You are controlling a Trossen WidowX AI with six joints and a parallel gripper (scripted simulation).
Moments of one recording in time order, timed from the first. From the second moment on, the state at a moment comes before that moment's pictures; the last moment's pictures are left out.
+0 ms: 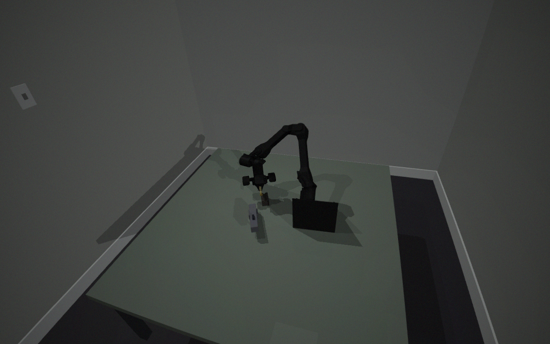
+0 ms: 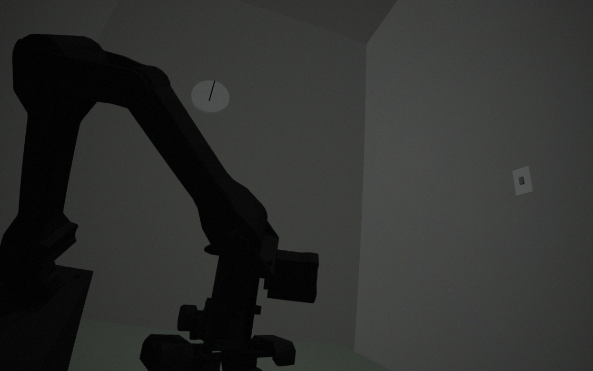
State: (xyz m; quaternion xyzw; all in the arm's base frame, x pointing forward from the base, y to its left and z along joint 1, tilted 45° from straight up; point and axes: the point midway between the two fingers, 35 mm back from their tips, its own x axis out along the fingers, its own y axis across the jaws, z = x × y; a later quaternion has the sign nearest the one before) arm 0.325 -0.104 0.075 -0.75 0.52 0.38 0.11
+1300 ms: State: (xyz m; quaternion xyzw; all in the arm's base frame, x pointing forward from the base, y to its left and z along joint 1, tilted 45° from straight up) arm 0.316 -0.141 0.061 -0.75 0.52 0.38 0.11
